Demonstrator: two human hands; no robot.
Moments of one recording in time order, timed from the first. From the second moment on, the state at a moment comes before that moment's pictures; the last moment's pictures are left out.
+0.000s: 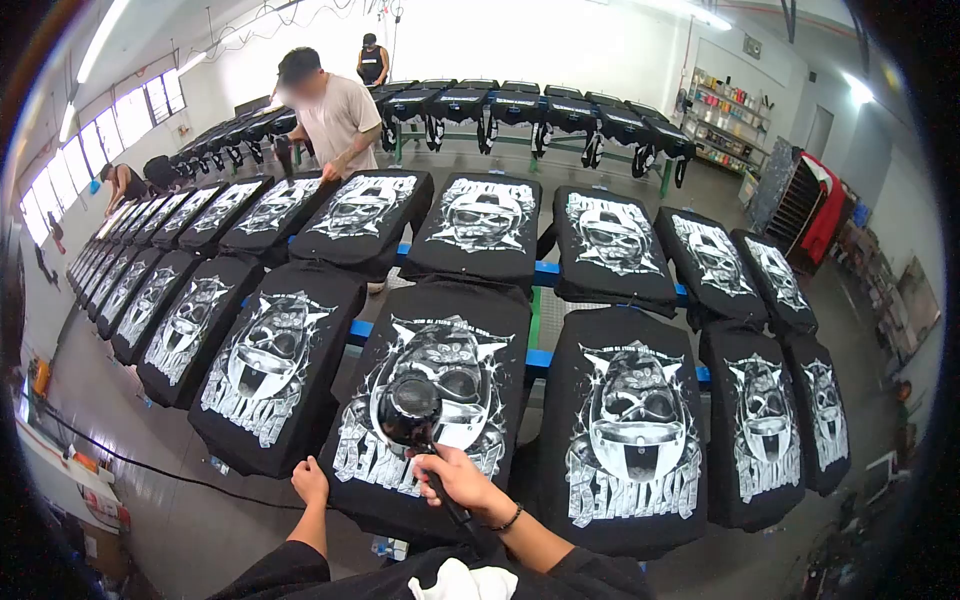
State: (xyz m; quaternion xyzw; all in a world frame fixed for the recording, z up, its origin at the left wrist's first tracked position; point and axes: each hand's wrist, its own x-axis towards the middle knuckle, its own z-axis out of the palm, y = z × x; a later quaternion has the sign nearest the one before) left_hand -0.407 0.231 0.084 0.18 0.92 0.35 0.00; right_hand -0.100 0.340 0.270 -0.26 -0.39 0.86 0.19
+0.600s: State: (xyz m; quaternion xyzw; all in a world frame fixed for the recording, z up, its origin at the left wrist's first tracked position) left_hand -0.405 0.231 0.089 0.19 0.91 0.36 0.01; right_hand -0.016 0.362 0.276 -0.41 -0.30 0.72 0.46
